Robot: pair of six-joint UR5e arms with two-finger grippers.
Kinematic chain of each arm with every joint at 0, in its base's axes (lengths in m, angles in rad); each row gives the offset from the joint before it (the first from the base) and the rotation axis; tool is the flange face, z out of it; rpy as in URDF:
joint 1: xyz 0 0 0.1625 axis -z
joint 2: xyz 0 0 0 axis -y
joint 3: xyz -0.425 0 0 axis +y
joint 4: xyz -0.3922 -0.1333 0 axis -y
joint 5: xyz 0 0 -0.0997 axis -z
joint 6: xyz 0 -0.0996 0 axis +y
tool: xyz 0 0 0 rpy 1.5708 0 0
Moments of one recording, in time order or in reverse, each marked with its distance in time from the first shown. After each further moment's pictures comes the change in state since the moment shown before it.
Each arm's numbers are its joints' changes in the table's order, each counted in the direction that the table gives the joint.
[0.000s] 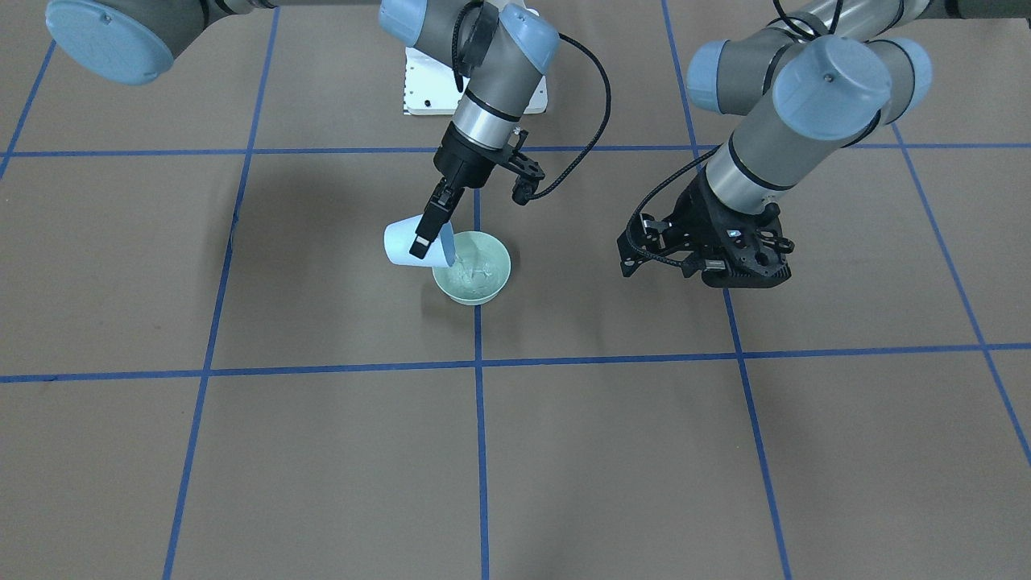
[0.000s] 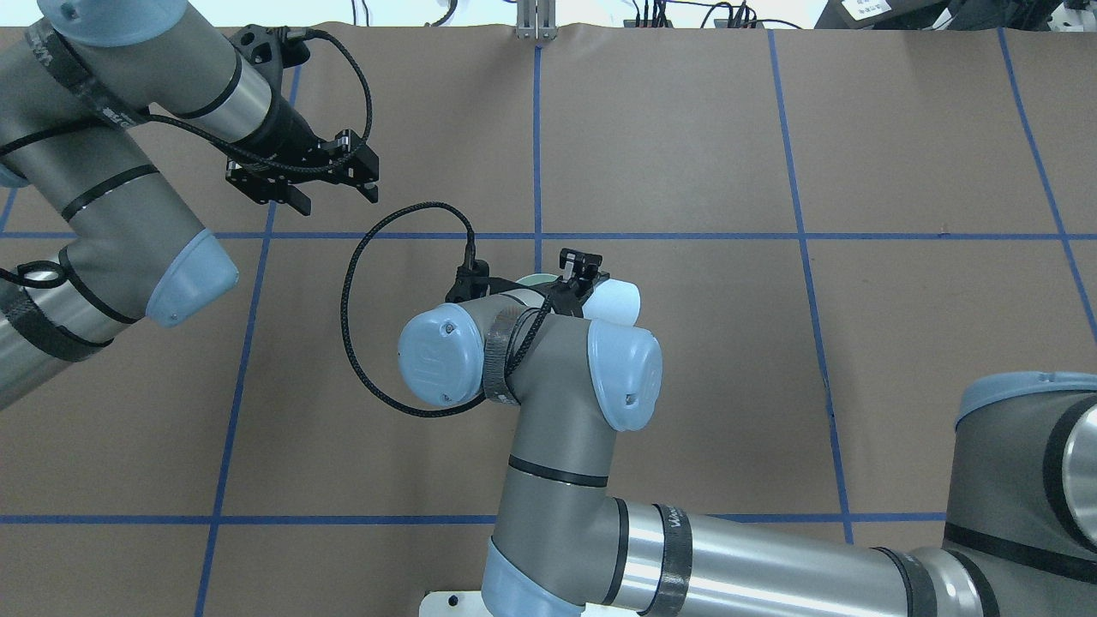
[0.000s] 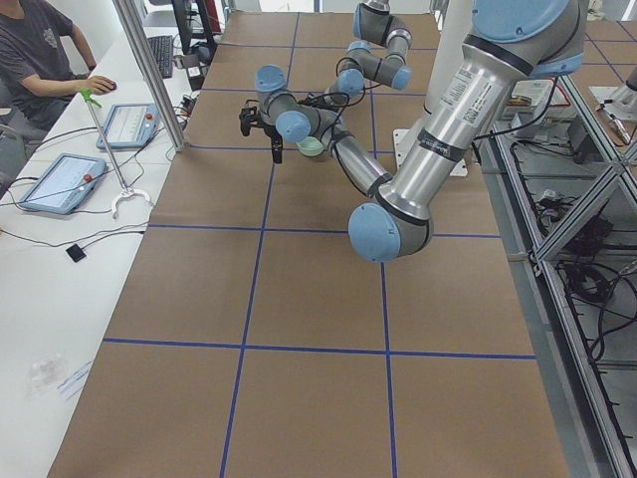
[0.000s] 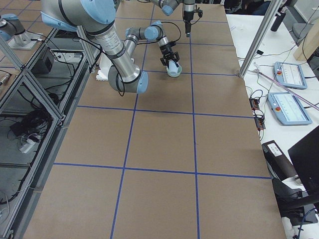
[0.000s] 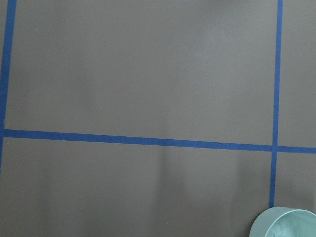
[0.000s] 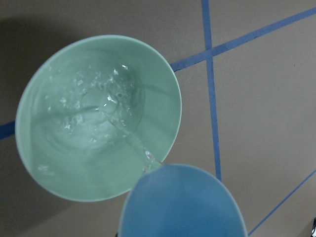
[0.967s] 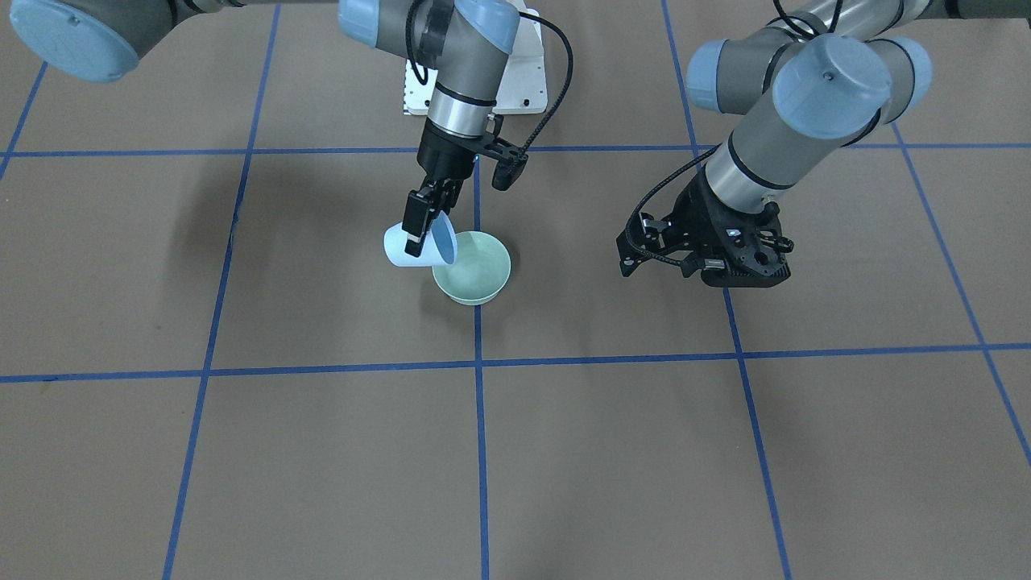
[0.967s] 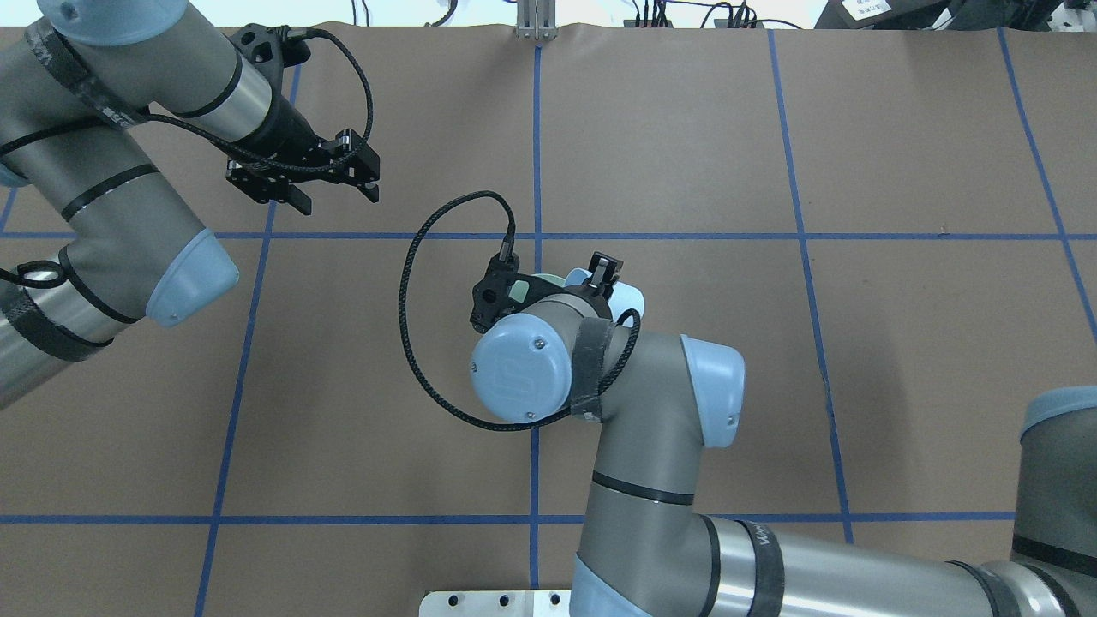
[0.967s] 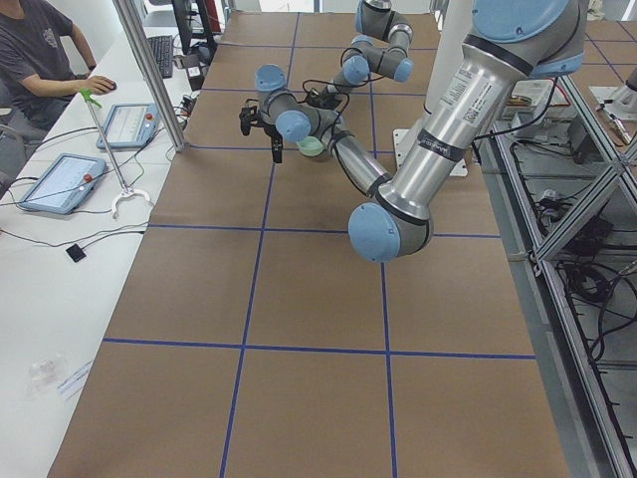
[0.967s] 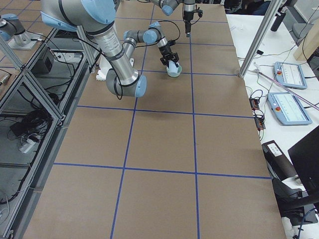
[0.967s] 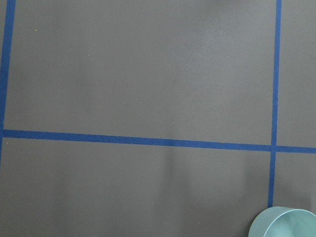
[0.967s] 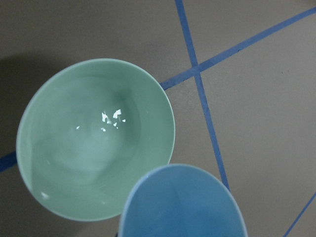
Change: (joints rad) left arm 0.000 -0.002 0.003 0.000 0.000 0.000; right arm -0.013 -0.166 -0.194 0.211 0.020 -0.117
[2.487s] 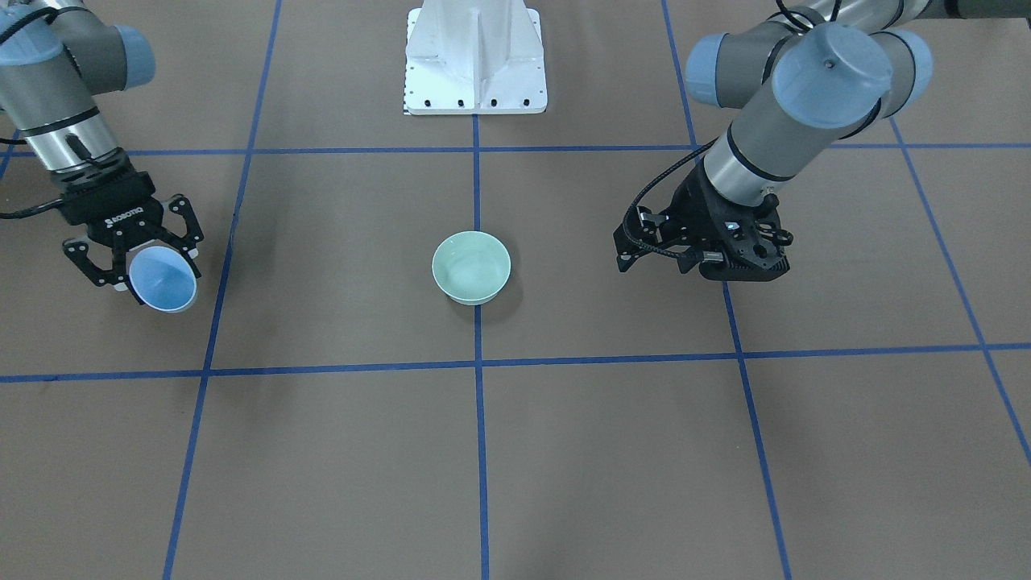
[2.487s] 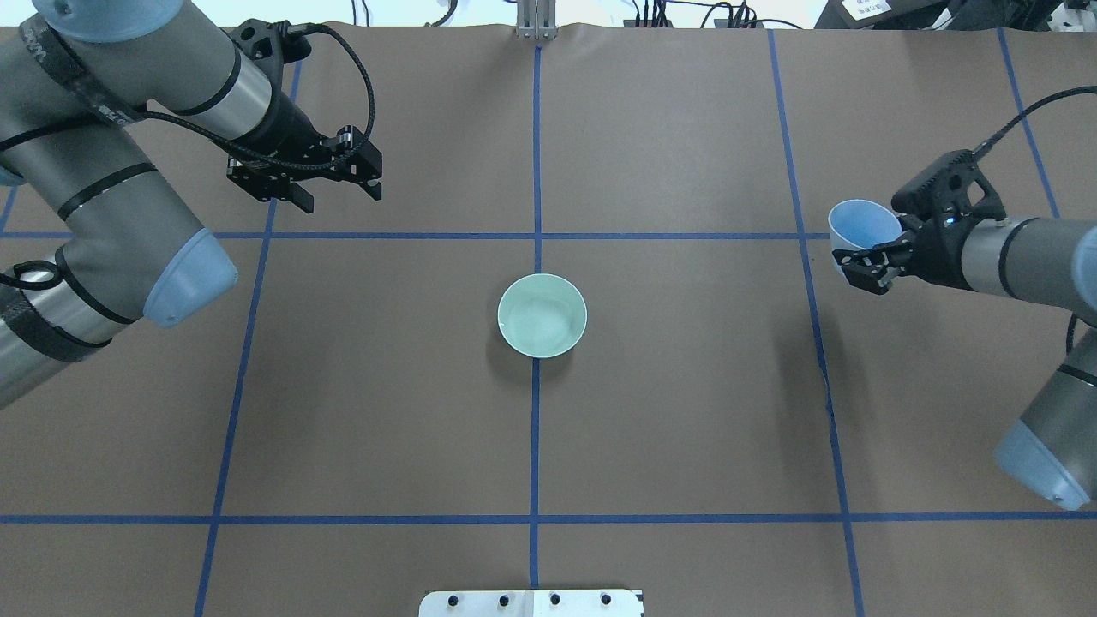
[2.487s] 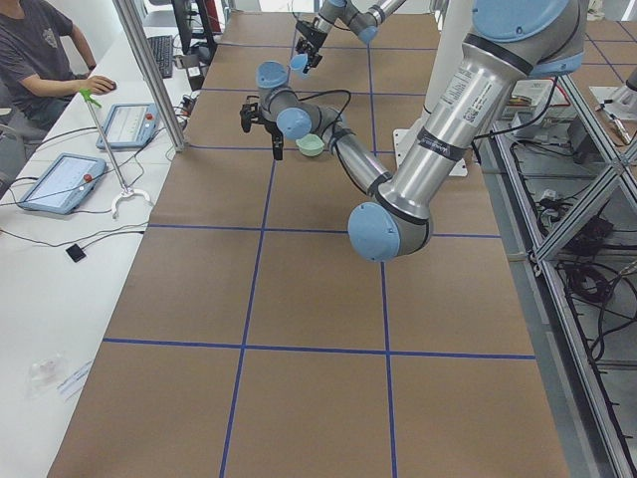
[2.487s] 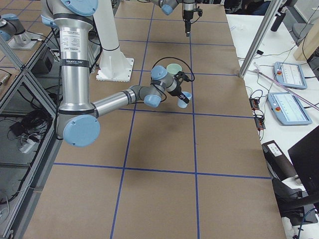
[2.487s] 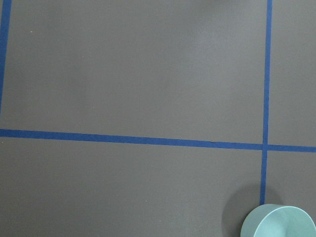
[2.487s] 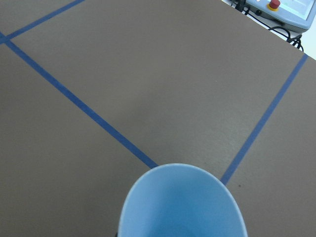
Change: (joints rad) left arm 0.000 -0.001 0.014 0.000 0.000 0.009; right arm -0.464 -0.810 -0.077 1.250 0.504 -0.222
